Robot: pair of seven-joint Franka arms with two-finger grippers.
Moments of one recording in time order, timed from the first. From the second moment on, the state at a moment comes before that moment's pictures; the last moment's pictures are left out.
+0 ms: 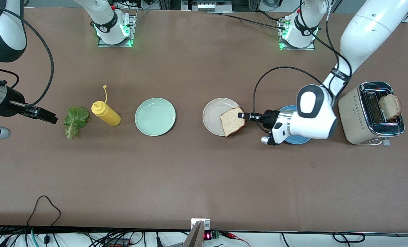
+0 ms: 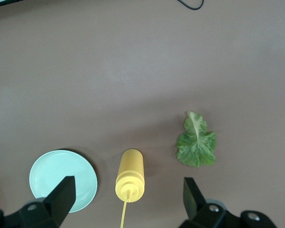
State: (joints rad) left arm 0.28 0.69 -0.68 -1.79 -0.68 2.12 0.09; right arm 0.20 0.30 -0.20 -1.36 0.05 1.64 0.25
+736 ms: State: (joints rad) left arm 0.24 0.77 -0.68 -1.84 -0.77 2.13 0.39; right arm 0.20 0.30 -0.20 -1.37 0.05 1.64 0.25
